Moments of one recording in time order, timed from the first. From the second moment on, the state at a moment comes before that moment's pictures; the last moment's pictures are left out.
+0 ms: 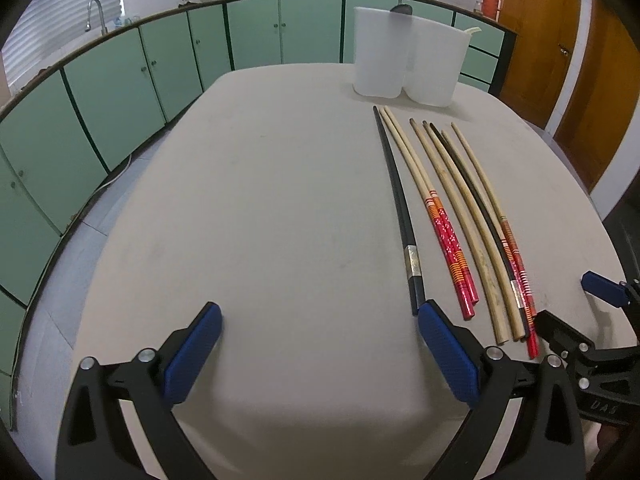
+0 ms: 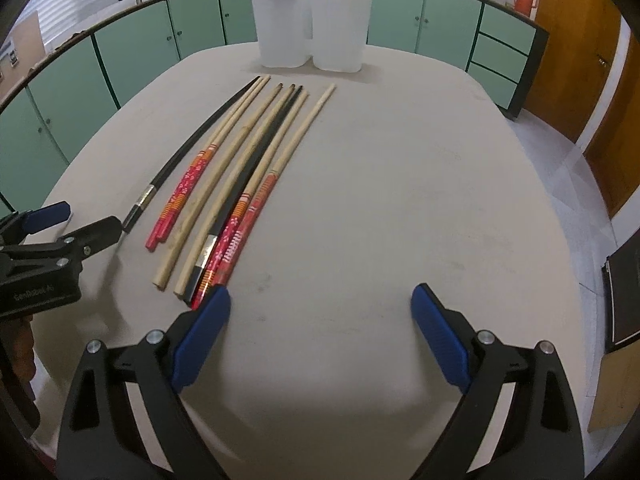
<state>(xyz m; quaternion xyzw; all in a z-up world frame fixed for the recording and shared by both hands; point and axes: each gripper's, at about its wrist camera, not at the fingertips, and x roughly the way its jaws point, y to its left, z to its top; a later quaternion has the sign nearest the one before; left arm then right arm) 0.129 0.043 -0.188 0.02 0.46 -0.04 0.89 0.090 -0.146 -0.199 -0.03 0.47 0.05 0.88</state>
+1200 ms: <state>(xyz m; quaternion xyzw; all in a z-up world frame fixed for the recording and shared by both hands) 0.126 0.040 -0.187 0.02 0.45 -0.04 0.89 0.083 -0.152 -0.195 0.00 0.43 0.04 0.90</state>
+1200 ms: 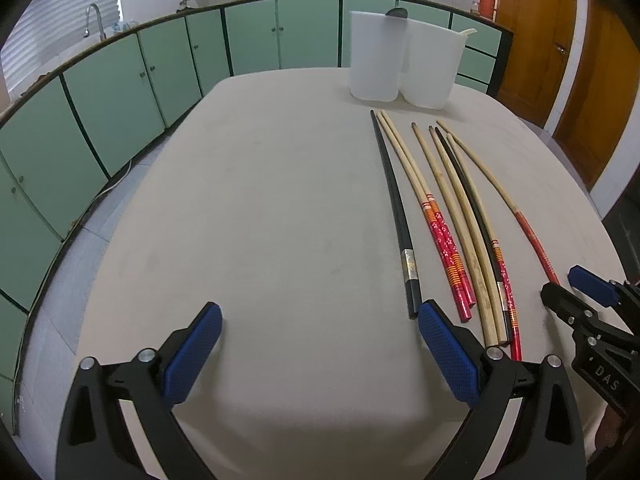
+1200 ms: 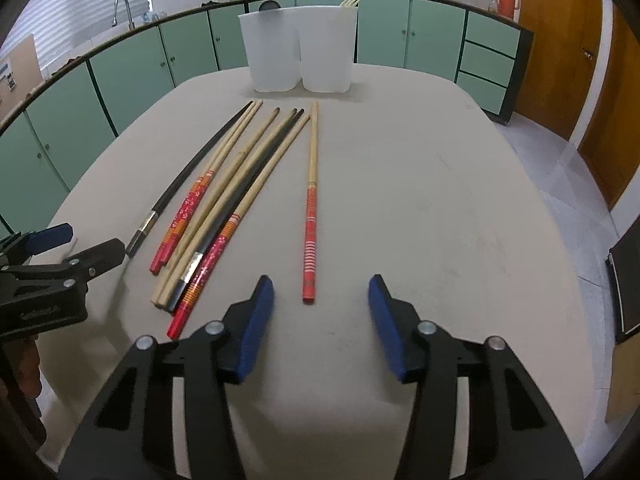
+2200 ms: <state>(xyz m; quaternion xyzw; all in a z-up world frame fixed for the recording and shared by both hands) 0.123 0.017 -0.189 0.03 0.44 -0.07 0.90 0.085 -0.160 -0.196 0.02 0.42 0.05 0.90</state>
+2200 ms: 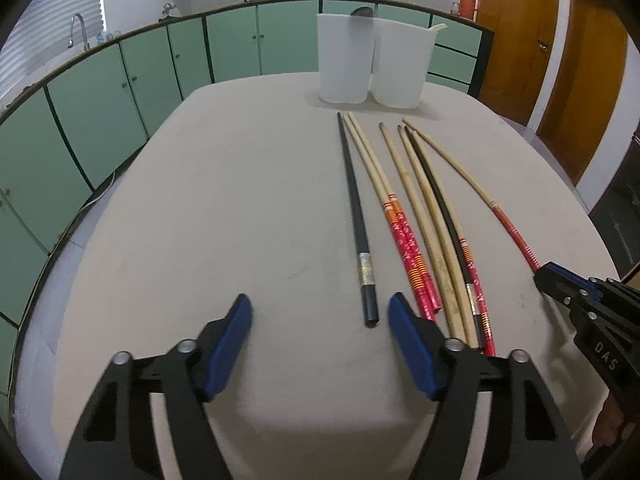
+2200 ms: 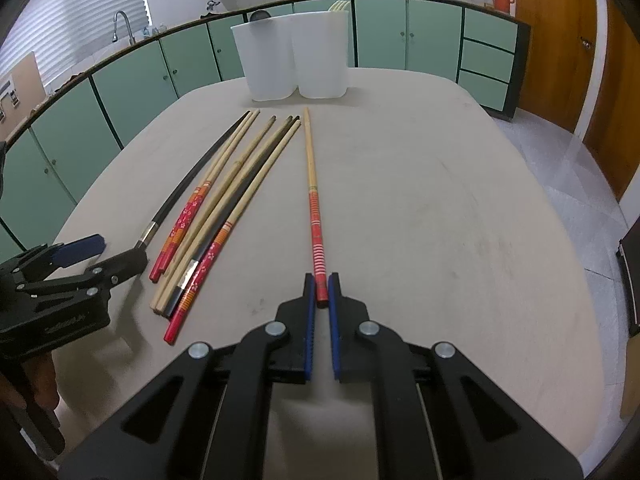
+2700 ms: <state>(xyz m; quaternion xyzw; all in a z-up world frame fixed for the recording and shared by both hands) 0.126 0.004 -0.182 0.02 0.43 -0.09 0.90 0.086 -0.162 -0.195 0.03 0.42 0.05 0.90</state>
